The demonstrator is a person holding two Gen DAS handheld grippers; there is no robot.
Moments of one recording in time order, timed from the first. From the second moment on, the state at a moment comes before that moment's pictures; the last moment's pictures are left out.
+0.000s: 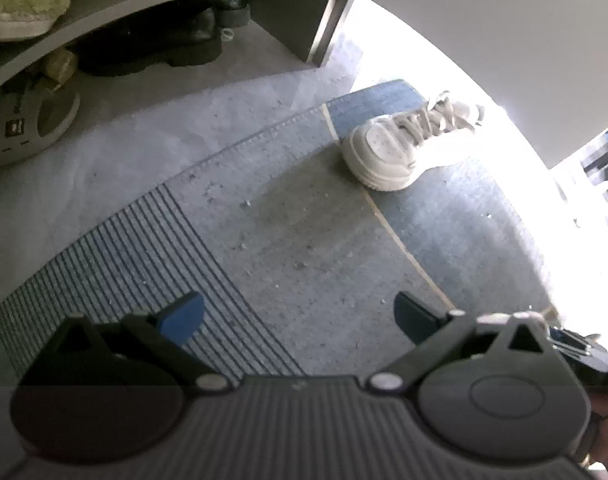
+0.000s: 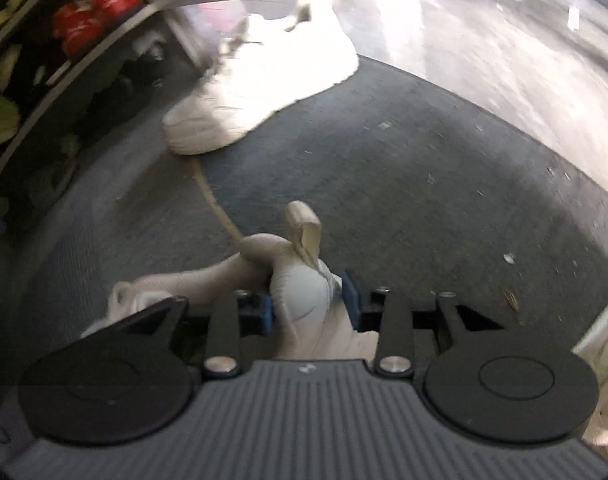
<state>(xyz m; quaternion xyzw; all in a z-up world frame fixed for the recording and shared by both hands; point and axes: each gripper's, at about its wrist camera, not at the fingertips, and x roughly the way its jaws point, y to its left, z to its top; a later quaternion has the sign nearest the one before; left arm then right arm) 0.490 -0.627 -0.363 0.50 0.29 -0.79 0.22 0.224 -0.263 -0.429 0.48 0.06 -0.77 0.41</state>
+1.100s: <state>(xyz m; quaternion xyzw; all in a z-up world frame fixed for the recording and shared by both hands) 0.545 -0.633 -0.360 0.50 0.30 -0.77 0.26 -0.035 -0.436 -0.478 0.49 -0.06 -0.78 0.37</state>
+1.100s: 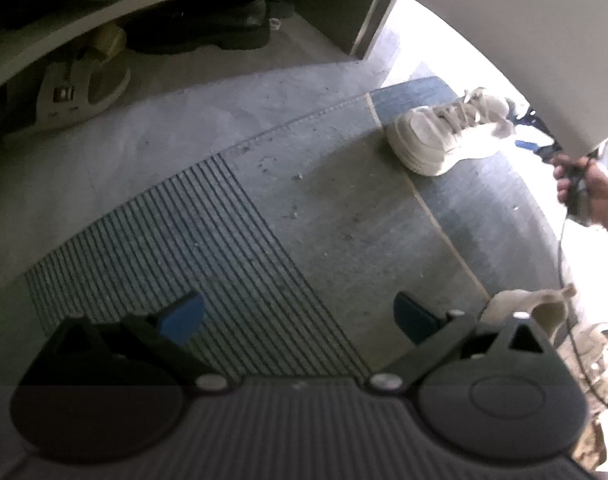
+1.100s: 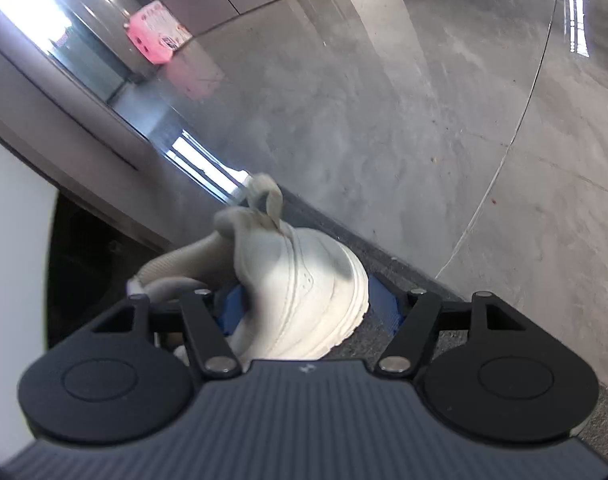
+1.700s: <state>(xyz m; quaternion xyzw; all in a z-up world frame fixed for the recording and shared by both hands) 0.526 -0.626 -0.358 0.49 0.31 -0.78 0.24 0.000 -0.381 -0.493 0.43 -0.11 -0.83 0.33</state>
